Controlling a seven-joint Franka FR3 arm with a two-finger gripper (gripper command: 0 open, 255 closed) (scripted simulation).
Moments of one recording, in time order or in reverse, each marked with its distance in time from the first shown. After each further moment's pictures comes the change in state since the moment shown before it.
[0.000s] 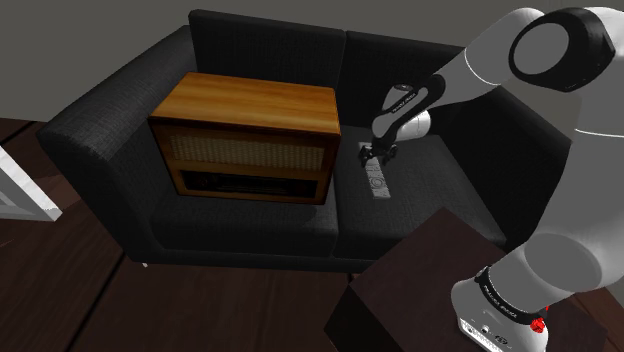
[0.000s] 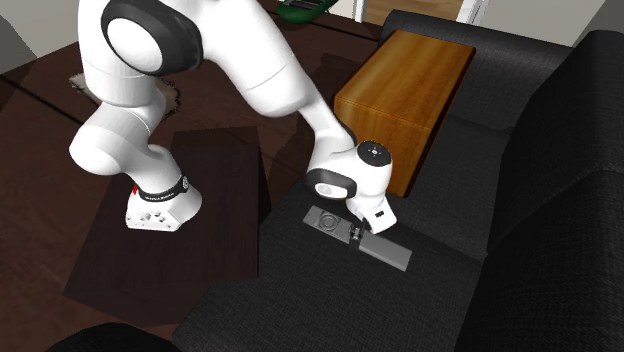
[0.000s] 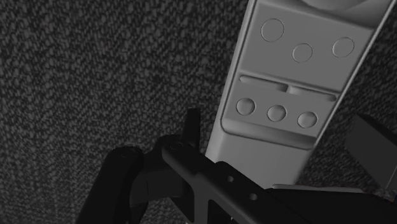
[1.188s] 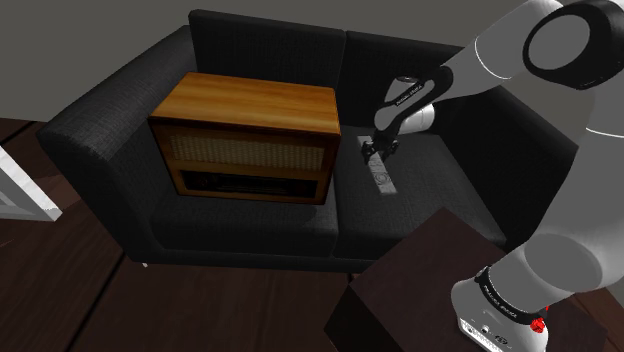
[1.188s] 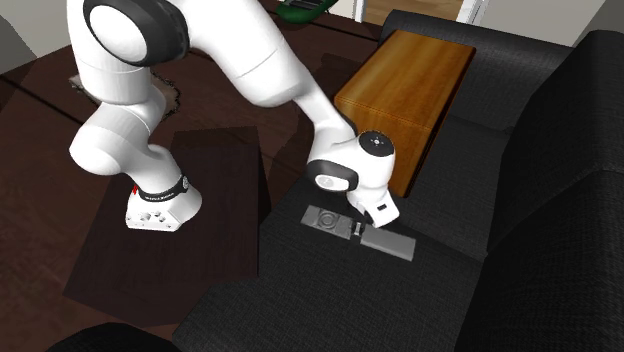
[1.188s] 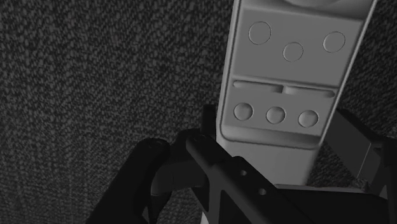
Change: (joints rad) arm 0.006 -0.062 -0.005 -0.010 -0.006 -0.052 0.006
